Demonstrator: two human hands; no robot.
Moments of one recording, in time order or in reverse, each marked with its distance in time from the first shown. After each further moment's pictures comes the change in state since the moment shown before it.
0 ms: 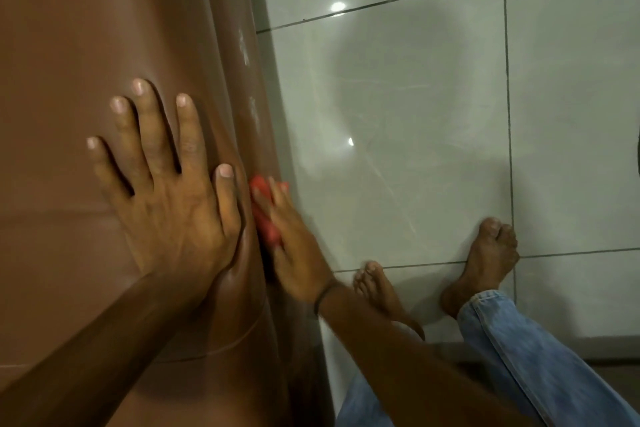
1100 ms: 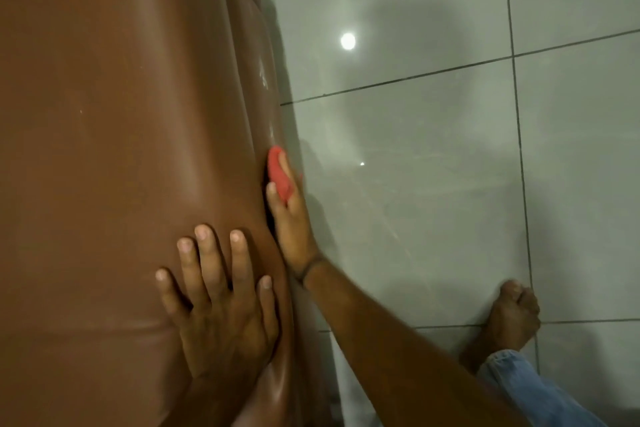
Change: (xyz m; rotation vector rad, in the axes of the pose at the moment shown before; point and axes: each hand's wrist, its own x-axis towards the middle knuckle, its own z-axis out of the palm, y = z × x) left_hand -0.004 -0.010 0.031 0.067 0.028 0.030; right_hand 0.185 -0.037 -0.006 0.449 0.230 0.245
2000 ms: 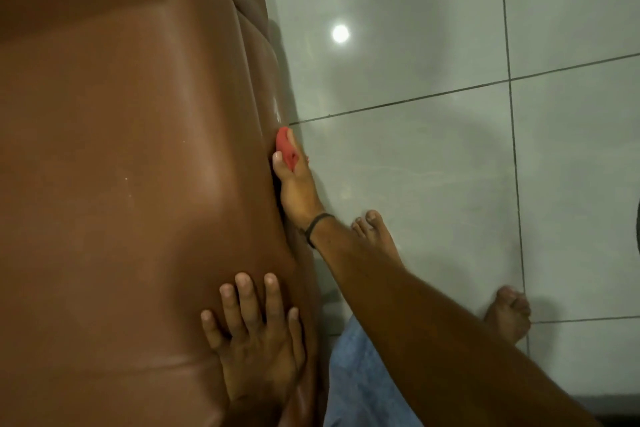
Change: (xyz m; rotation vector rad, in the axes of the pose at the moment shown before) left_hand 0.002 0.000 0.008 -0.031 -0.046 -0.005; right_hand 0.085 -0.079 0.010 -0.002 0.013 0.207
